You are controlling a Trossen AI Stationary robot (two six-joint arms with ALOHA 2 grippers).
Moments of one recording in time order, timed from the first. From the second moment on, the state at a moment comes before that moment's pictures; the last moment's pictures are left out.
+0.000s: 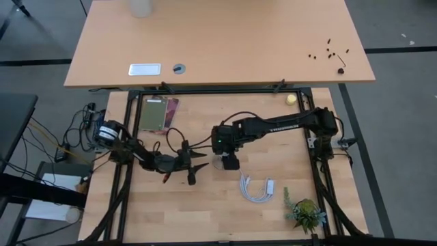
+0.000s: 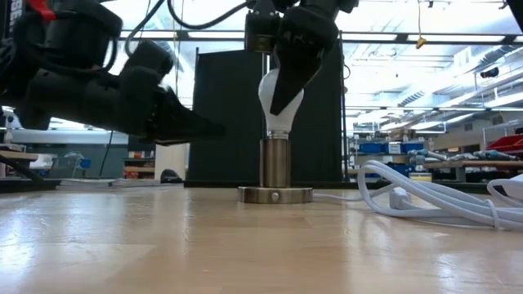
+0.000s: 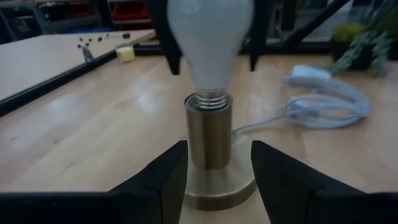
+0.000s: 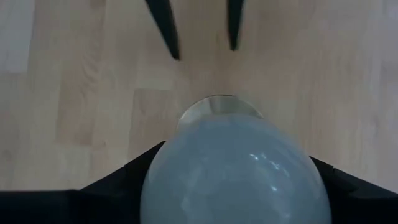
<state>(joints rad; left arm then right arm) -0.30 1.81 0.34 1.30 -0.53 -0.06 0.01 1.92 1.58 -0.81 -0.09 -0.03</state>
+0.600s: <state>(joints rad) -0.27 1.81 0.45 1.18 -0.55 -0.06 -0.01 1.93 1.55 -0.78 -0.10 -0.04</state>
